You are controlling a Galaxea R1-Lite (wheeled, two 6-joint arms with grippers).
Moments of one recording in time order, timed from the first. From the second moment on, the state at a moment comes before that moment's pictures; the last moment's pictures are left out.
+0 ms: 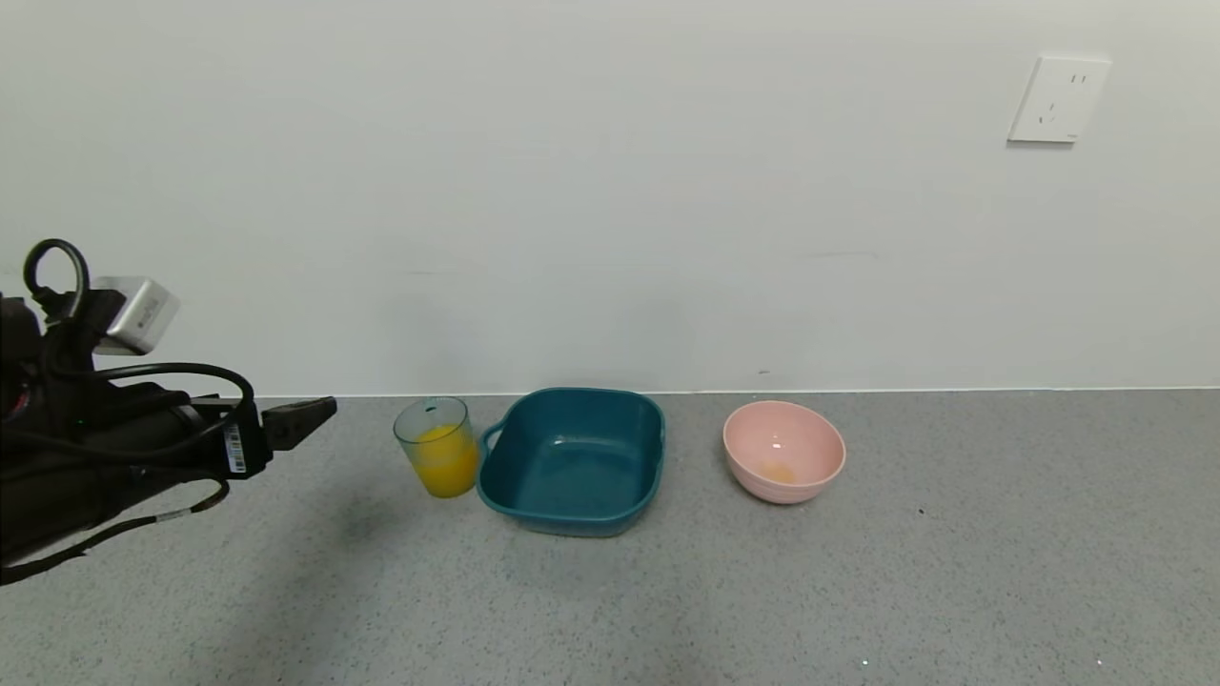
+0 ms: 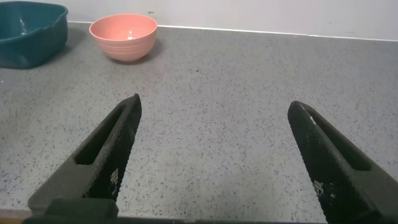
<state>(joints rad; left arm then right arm) 0.05 1.43 -0.66 -0.43 -0.04 0.03 0.00 0.00 0.00 0.00 0.01 -0.01</state>
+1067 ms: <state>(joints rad) 0.01 1.90 -0.51 -1.06 -0.04 0.03 0.00 0.00 0.00 0.00 0.01 -0.01</state>
